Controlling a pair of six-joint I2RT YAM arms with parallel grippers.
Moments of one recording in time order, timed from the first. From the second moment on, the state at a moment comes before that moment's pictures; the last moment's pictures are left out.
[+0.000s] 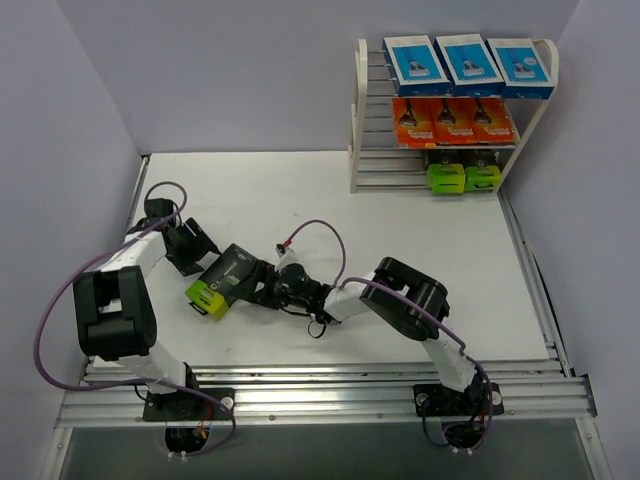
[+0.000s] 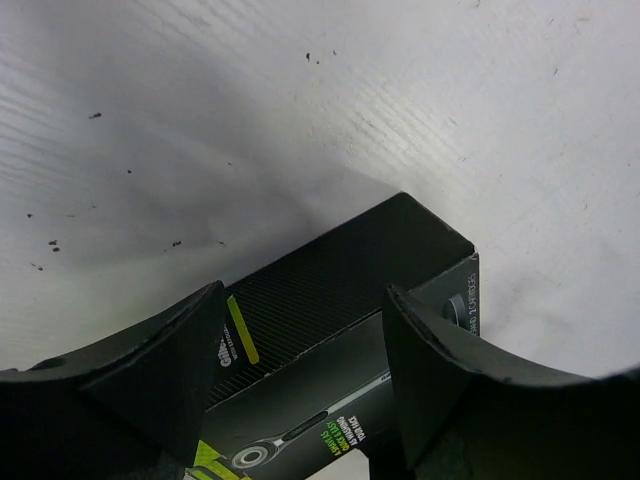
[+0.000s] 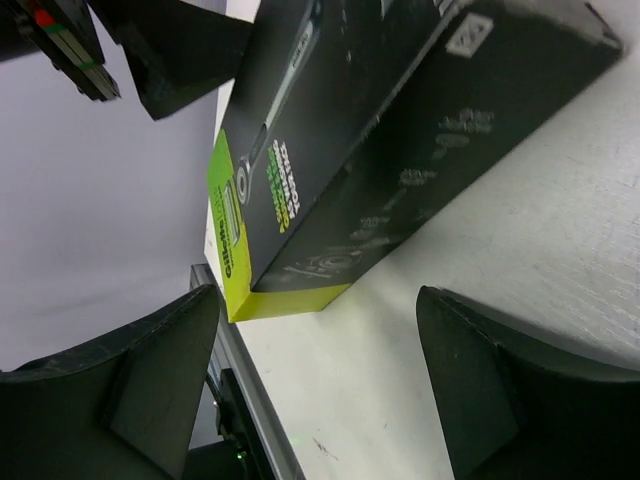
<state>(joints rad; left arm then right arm) 0.12 1.66 1.06 -0.51 0.21 -0.61 1.02 2.14 1.04 0.79 -0.09 1.16</state>
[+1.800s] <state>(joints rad) -0.06 1.15 0.76 -0.49 0.10 -0.78 0.60 1.93 0.45 1.21 -0.31 1.32</state>
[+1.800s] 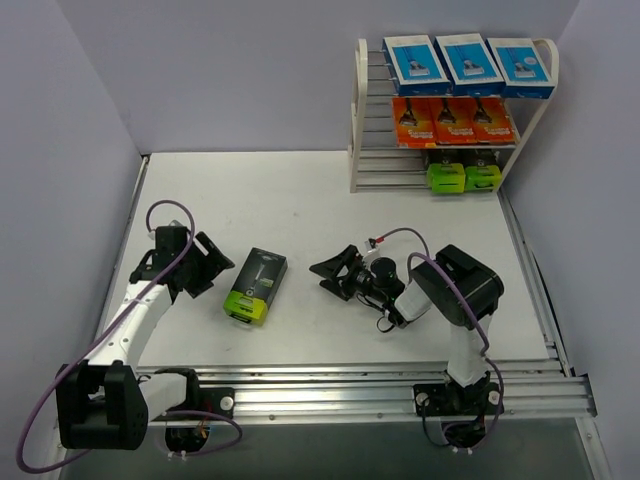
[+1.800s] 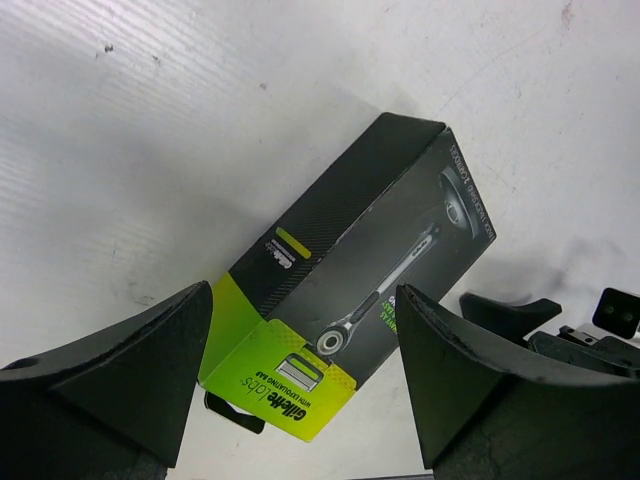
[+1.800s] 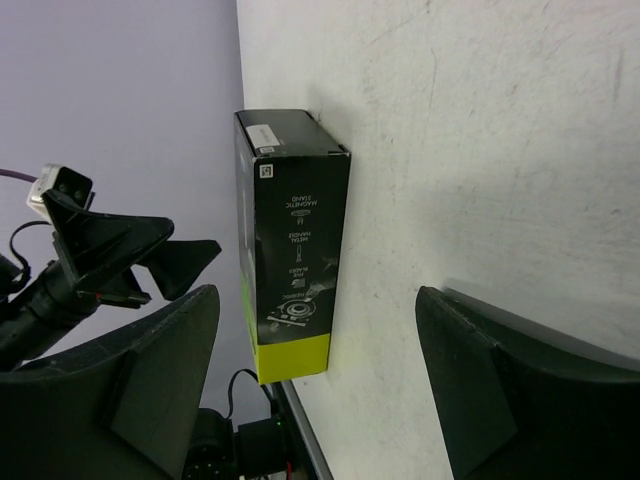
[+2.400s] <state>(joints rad) -0.18 1.13 0.53 -0.31 0.11 -0.88 0.63 1.95 0.43 1.26 -0.31 1.37</state>
